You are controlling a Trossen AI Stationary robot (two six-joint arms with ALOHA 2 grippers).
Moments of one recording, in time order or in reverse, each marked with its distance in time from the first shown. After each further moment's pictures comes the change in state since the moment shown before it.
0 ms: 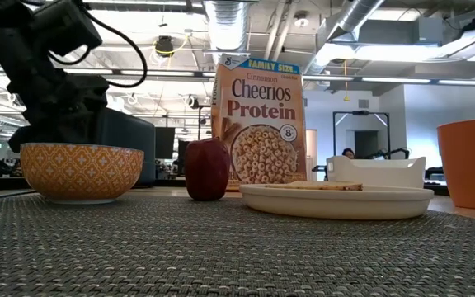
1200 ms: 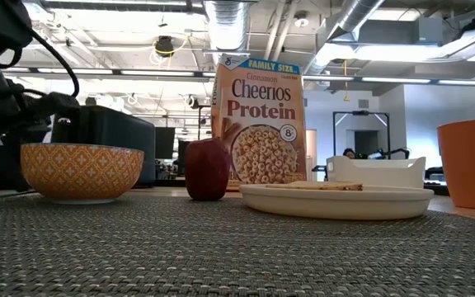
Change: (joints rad) left arm -0.446 0.038 -0.052 -0.169 -0.256 -0.997; right arm 0.079 0.000 0.000 -0.035 -0.001 -0.141
